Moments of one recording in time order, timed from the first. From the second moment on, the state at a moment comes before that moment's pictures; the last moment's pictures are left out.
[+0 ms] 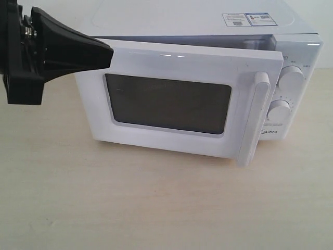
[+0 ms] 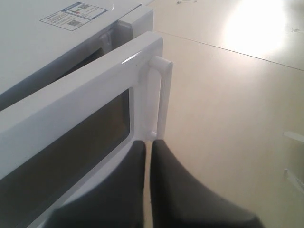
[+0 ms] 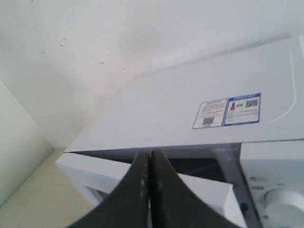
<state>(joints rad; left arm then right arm) -0.38 1.11 -0.90 -1.12 0.72 1.31 -0.04 0.79 -0.77 1.26 0.55 -0.82</state>
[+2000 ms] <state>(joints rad) -0.38 1.11 -0.90 -1.13 0.72 1.31 0.25 0.81 -0.82 0.91 0.09 -0.81</state>
